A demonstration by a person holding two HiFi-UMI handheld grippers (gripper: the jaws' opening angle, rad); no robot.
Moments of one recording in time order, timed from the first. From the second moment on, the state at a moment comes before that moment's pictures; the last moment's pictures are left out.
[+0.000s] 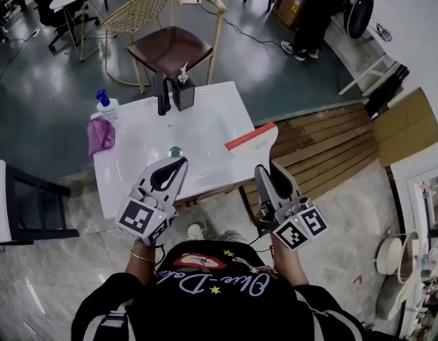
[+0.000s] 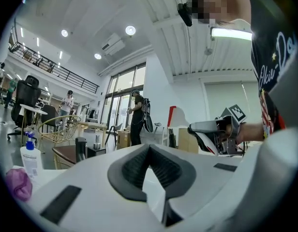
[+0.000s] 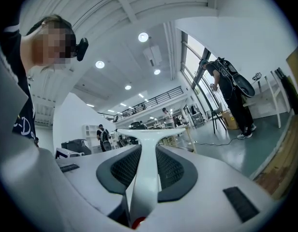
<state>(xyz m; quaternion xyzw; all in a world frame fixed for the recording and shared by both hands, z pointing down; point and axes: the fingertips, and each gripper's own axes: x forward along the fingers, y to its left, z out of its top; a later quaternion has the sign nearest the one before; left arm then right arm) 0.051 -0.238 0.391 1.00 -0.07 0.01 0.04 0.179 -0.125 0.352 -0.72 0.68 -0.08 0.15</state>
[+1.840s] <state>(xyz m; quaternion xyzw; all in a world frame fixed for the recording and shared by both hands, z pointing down) 0.079 -0.279 0.401 0.98 -0.18 0.05 0.05 0.266 -0.207 0.377 -0.67 0.72 -0.12 0.13</state>
